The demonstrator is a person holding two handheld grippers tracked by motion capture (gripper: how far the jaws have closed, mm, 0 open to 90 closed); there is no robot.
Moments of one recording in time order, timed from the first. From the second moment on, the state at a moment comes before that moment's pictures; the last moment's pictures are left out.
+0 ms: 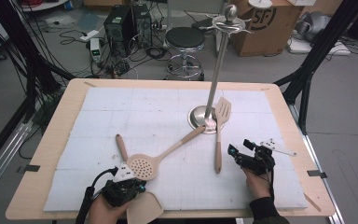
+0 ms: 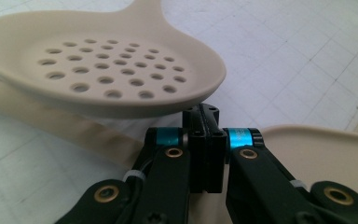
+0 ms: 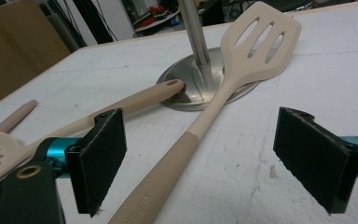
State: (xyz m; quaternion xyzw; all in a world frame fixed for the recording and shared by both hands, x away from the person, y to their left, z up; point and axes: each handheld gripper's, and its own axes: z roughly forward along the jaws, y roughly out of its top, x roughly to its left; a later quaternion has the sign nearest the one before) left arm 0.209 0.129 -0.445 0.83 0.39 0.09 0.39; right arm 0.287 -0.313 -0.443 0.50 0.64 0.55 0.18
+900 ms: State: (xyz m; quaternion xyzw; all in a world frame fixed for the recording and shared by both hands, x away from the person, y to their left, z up) left arm 0.241 0.191 -0.448 0.78 0.45 0.12 0.43; right arm 0.286 -0.320 -0.442 0.51 0.62 0.57 0.17
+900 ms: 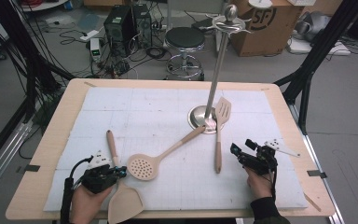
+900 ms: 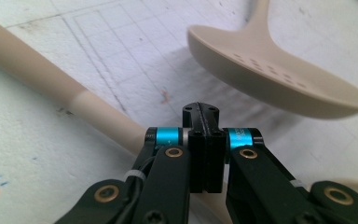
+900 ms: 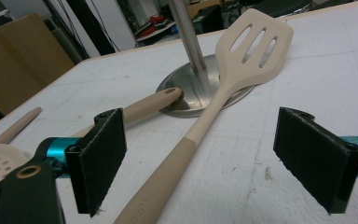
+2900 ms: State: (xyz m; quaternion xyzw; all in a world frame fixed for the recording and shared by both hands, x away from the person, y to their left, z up) left arm 0.137 0.194 -0.443 0.73 0.45 0.07 0.51; right arm 0.288 -0.317 -0.444 0.52 0.62 0.56 0.17
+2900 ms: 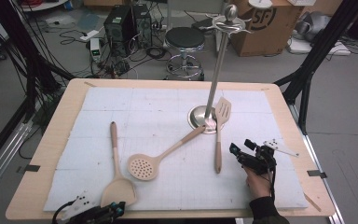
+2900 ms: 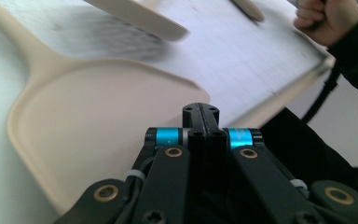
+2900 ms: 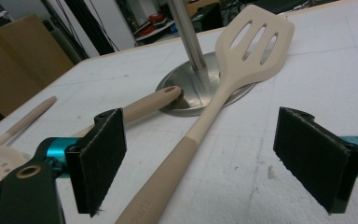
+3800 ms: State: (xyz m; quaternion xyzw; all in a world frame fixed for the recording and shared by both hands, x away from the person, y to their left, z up) left arm 0.135 0.188 -0.451 0.73 0.47 0.06 0.50; right arm 0.287 -0.319 -0.444 0.52 0.62 0.57 0.17
